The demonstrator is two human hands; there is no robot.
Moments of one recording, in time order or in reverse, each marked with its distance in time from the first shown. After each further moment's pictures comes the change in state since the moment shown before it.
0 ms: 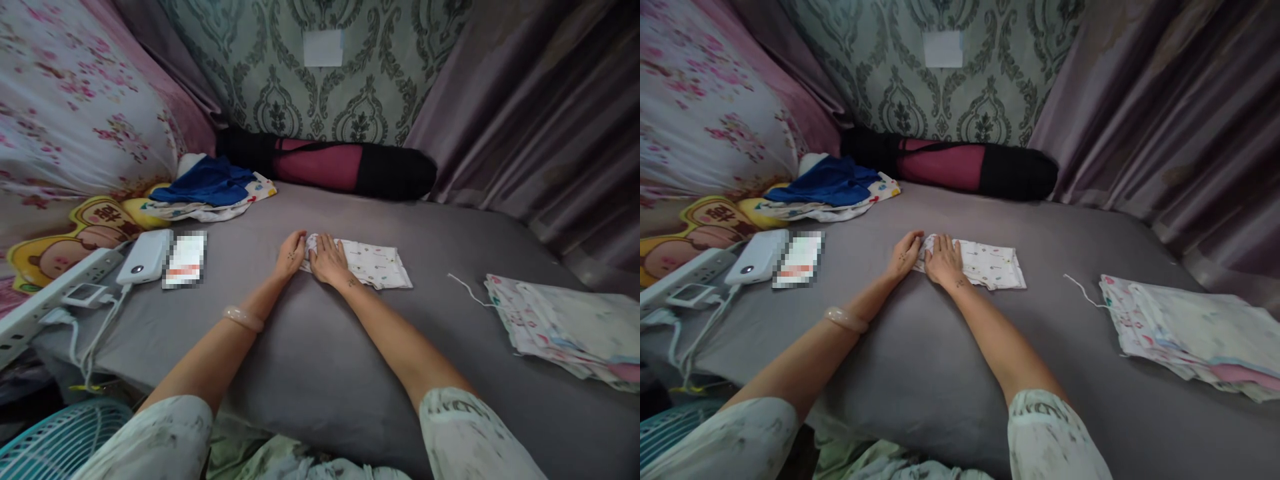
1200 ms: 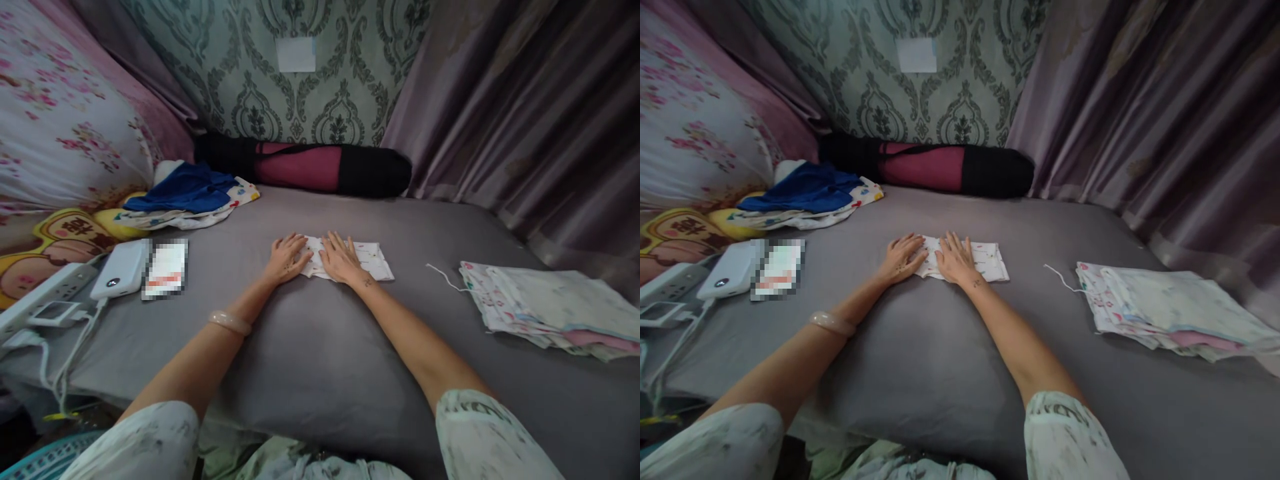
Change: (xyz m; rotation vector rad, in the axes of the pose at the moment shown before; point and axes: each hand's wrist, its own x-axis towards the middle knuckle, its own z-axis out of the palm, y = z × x) left_hand -0.017 0.014 0.002 0.373 -0.204 0.357; right_hand -0.024 0.064 -0.024 -0.046 0.007 -0.040
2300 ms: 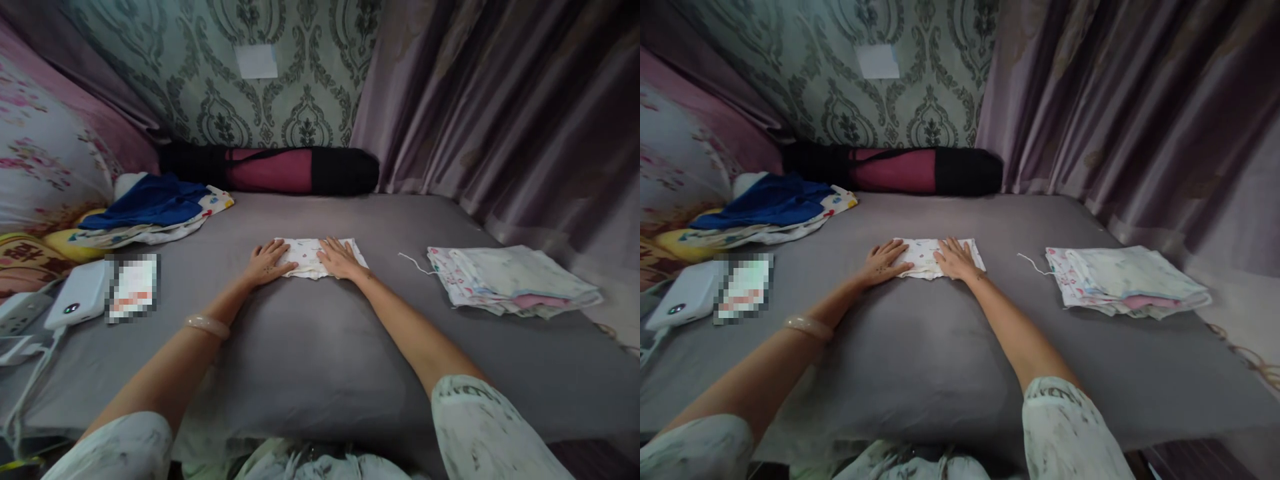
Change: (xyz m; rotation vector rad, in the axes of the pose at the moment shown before) left_hand 0.007 -0.003 -0.003 0.072 -0.303 -0.028; right_hand -0.024 0.046 -0.012 0.152 -0.123 0.123
